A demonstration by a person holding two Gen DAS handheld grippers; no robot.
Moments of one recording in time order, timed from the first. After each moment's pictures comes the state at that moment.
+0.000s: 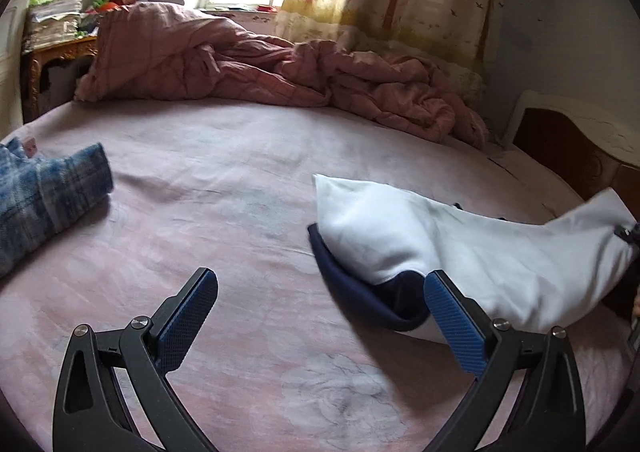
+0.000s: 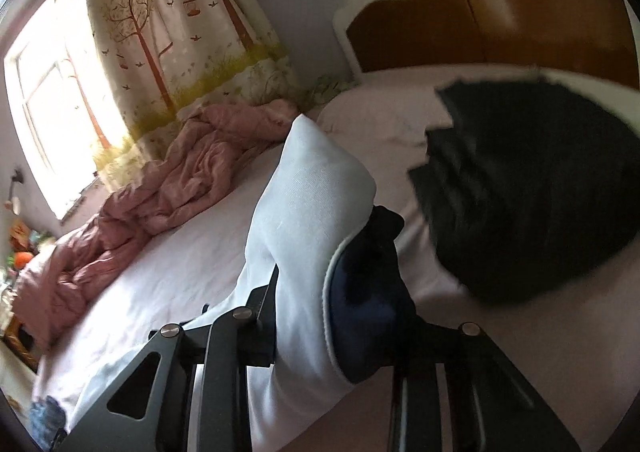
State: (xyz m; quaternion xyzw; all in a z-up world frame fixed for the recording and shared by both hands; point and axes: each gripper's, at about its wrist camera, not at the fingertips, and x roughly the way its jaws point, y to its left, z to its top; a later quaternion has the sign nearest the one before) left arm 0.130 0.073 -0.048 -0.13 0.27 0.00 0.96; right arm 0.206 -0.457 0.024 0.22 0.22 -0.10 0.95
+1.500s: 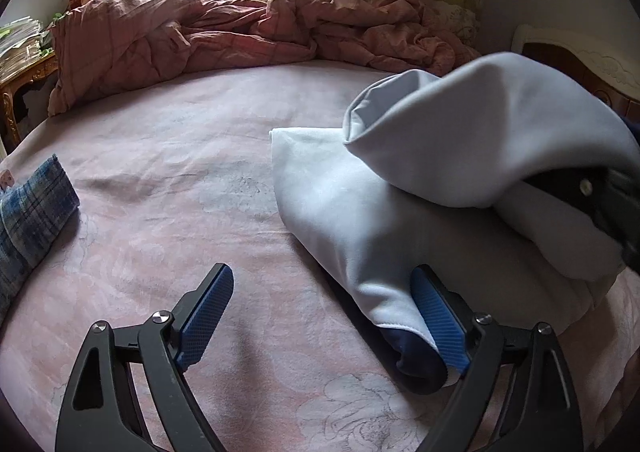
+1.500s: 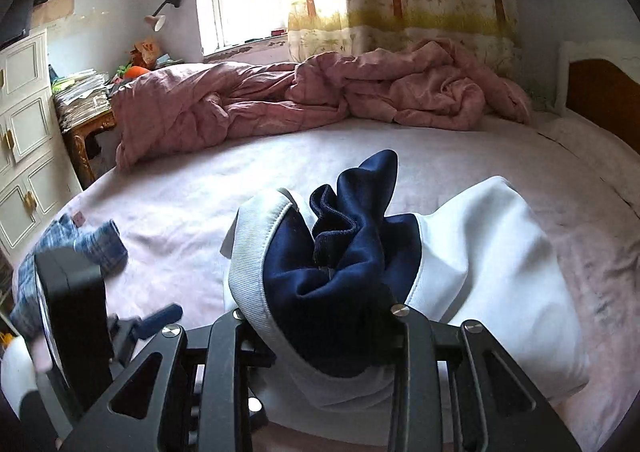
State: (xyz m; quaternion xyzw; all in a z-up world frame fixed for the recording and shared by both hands) left arm 0.185 0.062 -0.070 -0.05 0.35 0.00 0.94; right arm 0.194 -0.071 -0.004 -0.01 0.27 0.16 0.95
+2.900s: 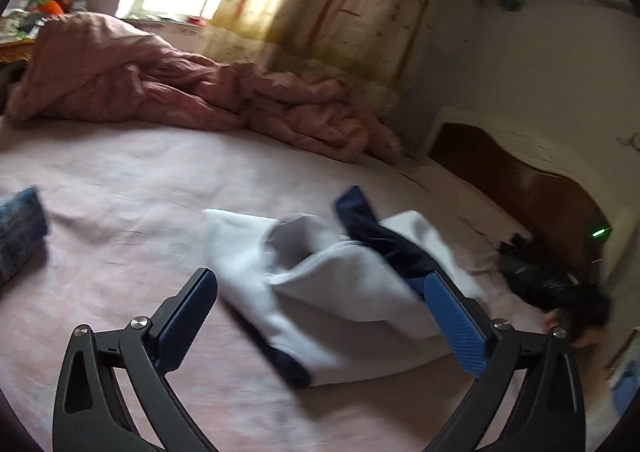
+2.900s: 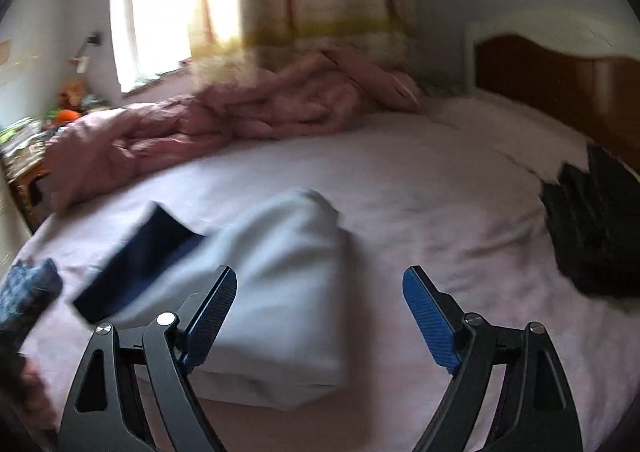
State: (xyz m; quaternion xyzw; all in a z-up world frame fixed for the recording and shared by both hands) left arm 0.127 0.075 -0.006 -0.16 0.23 -0.16 0.95; right arm 0.169 -0.264 0.022 0.05 0.28 0.02 0.96
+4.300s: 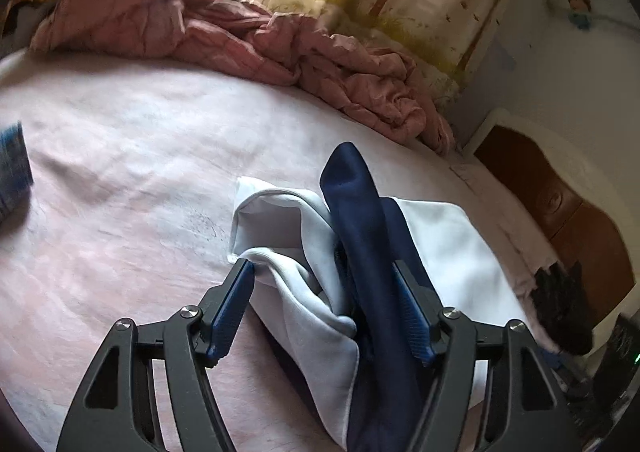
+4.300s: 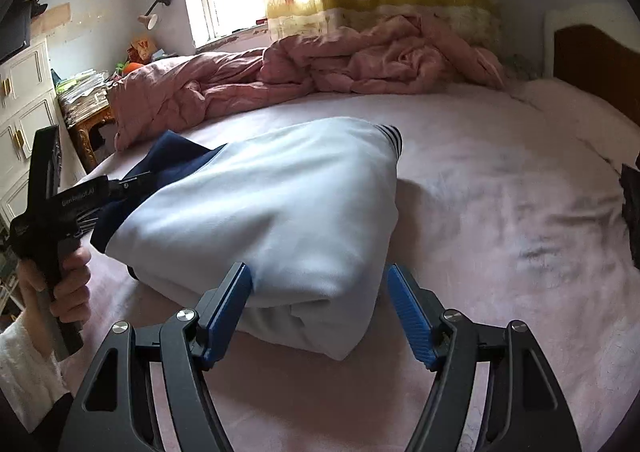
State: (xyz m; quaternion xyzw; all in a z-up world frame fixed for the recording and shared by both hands) left arm 0.203 0.089 -0.050 -0.23 0.30 -0.09 0.92; right arm 0.156 -0.221 -0.028 0.00 0.32 0.17 0.93
